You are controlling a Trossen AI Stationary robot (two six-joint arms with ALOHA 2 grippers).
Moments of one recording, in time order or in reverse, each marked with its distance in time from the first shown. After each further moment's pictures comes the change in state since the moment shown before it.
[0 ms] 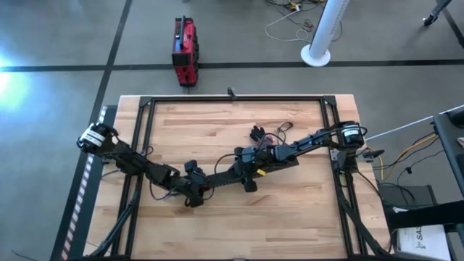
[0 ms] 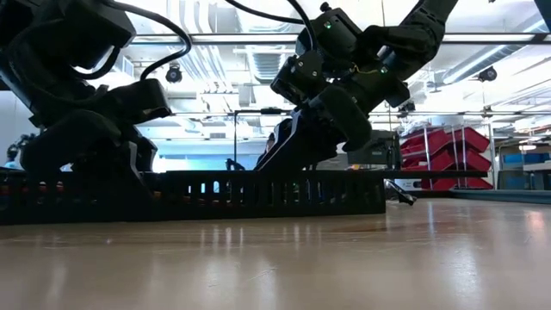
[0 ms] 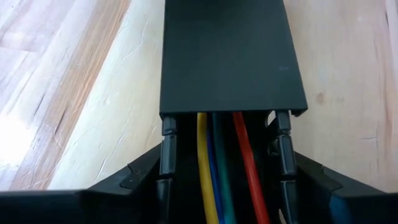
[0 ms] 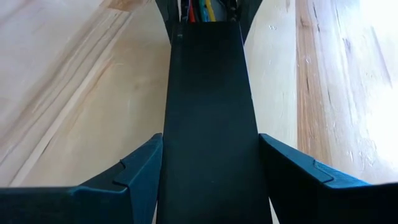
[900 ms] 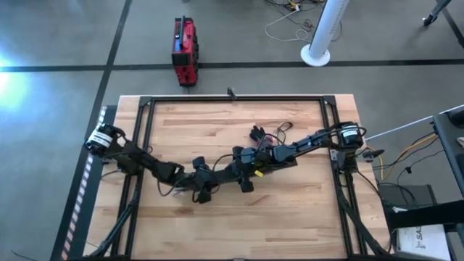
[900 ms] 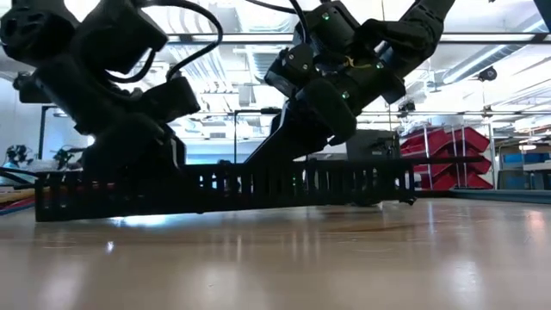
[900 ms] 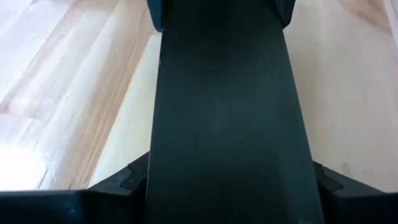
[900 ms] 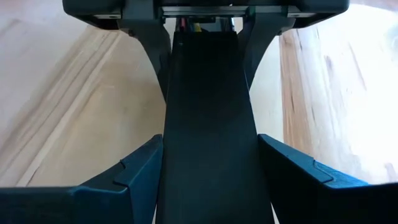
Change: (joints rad) left arm 0.095 0.005 0.026 0.222 -0.003 0.171; right arm 0.011 0.007 0.027 0.043 0.061 0.031
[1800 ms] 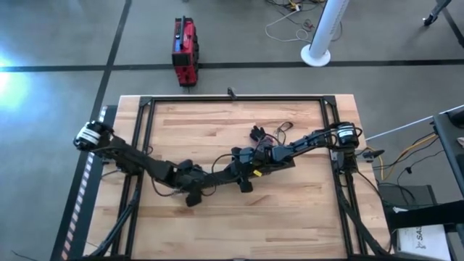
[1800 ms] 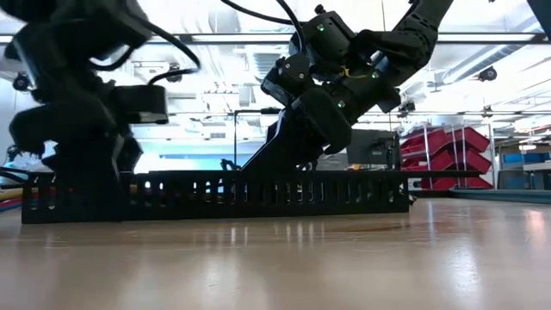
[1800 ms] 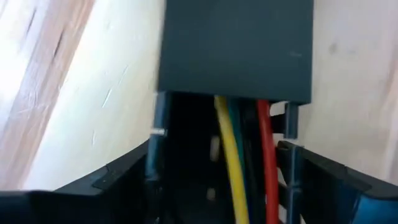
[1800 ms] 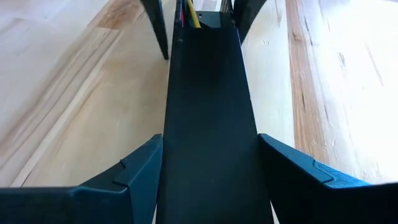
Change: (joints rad) left arm -0.044 -0.083 0.101 -0.644 0.202 -0.324; right arm -0.016 0.048 0.005 0.005 -0.031 -0.001
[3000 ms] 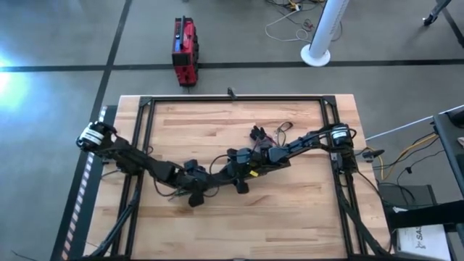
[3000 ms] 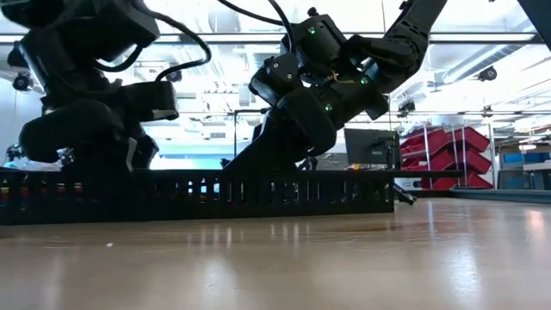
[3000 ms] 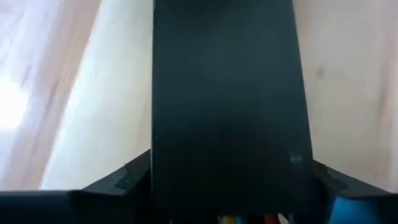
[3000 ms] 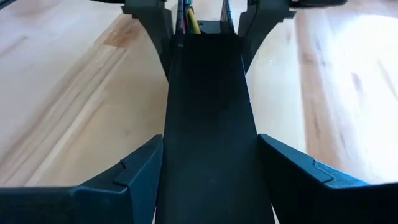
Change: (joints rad) left arm 0.010 -0.009 -0.023 0.171 -0.065 0.136; right arm 0.002 0.061 0.056 0.078 -0.048 0.006
